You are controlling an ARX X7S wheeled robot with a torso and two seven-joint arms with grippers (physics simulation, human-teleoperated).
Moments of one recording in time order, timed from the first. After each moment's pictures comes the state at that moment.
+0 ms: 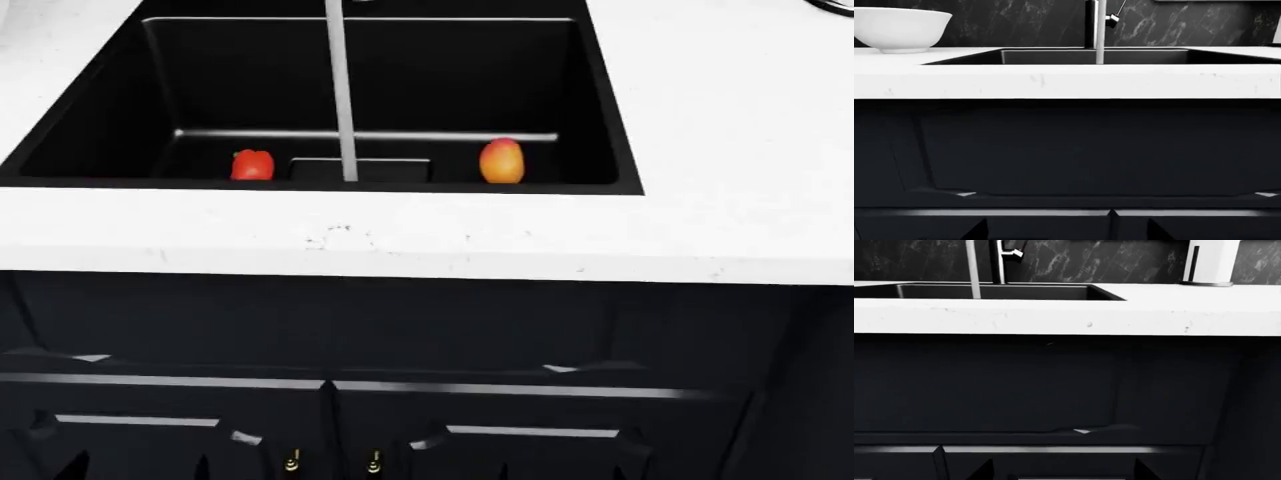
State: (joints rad) left arm 0.00 -0.05 0.05 0.00 -0.05 0.00 -0.05; right arm 0.01 0.05 -0.06 0.00 0.04 0.02 0.07
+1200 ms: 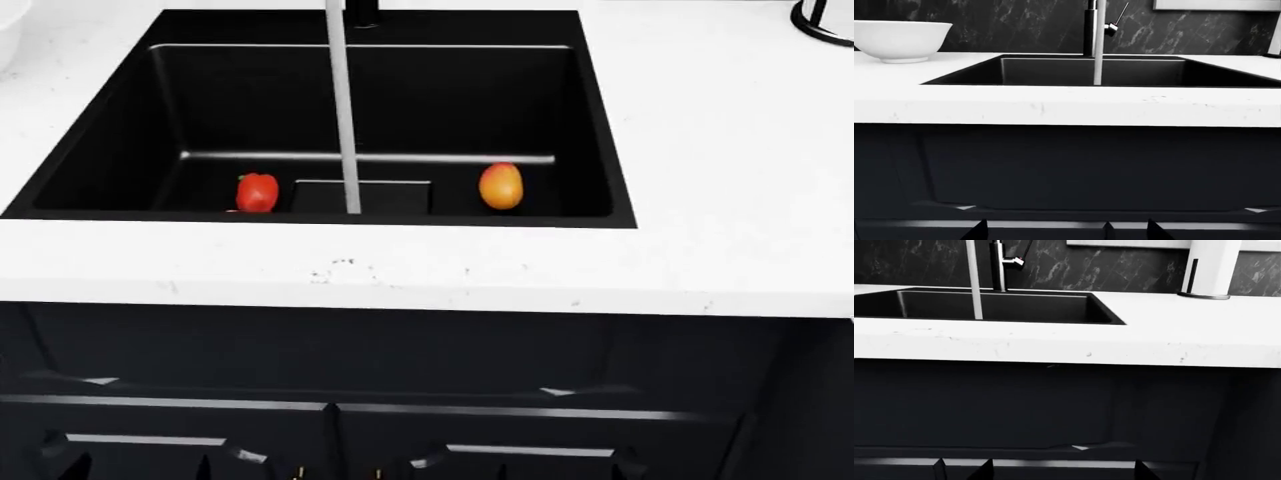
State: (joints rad) left arm 0.00 -0.12 0.12 0.01 -0.13 -0.02 -0.12; right arm 0.03 0.12 -0.15 0.02 0.10 0.03 0.16
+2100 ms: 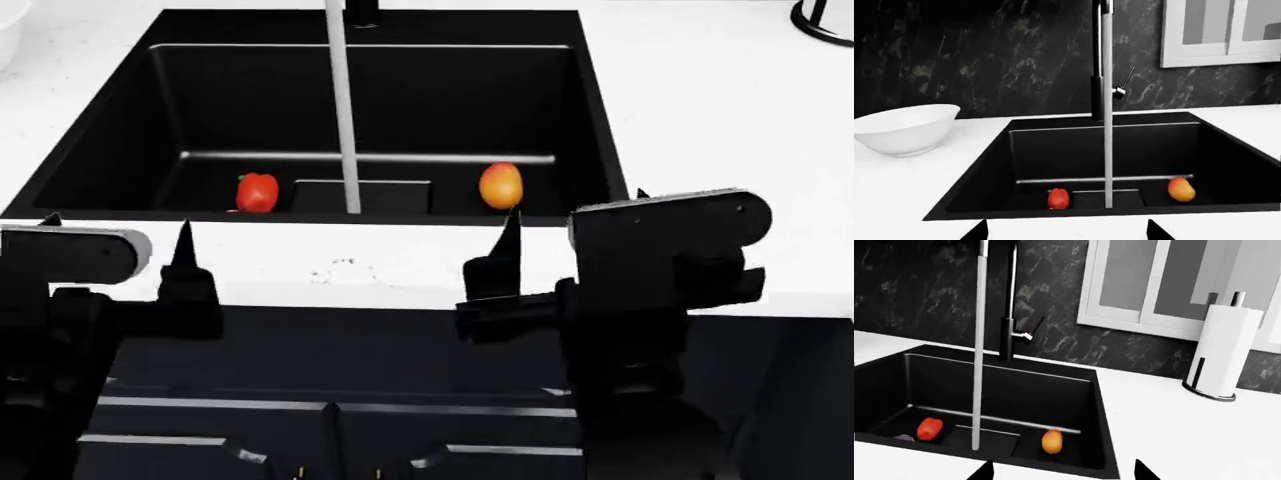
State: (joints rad) left arm -0.53 -0.09 0.08 0.28 -0.08 -0.76 -0.11; right arm 0.60 0.15 -0.10 -0.30 0.06 0.81 -0.01
